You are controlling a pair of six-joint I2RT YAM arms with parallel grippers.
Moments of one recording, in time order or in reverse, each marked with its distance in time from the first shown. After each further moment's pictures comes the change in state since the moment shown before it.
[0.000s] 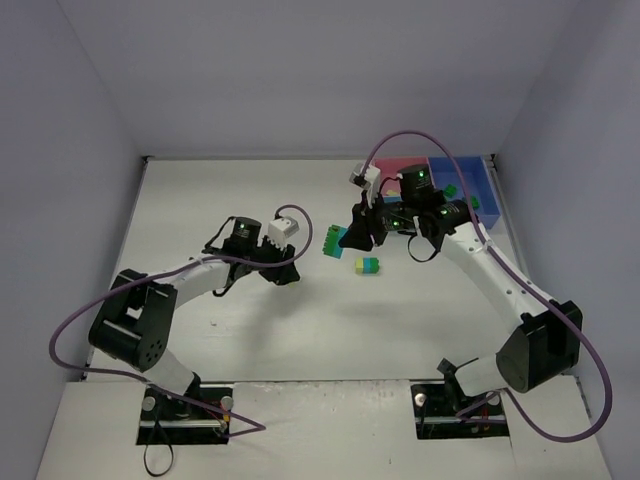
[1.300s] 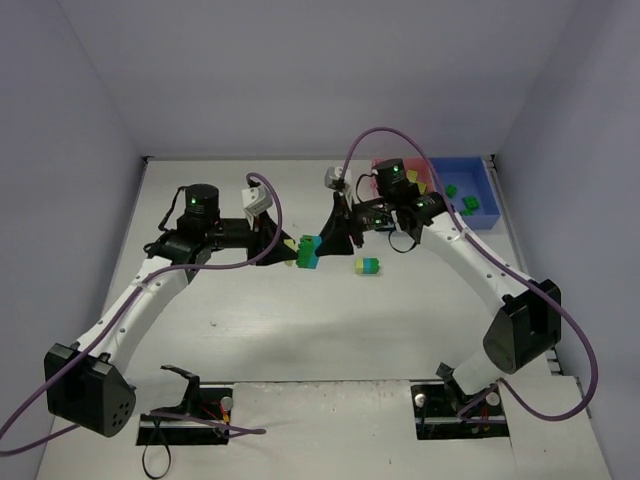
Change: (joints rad) left arm 0.089 -0.339 0.220 -0.234 0.517 0.098; right arm 0.111 0.140 0.122 0.043 -0.287 -0.066
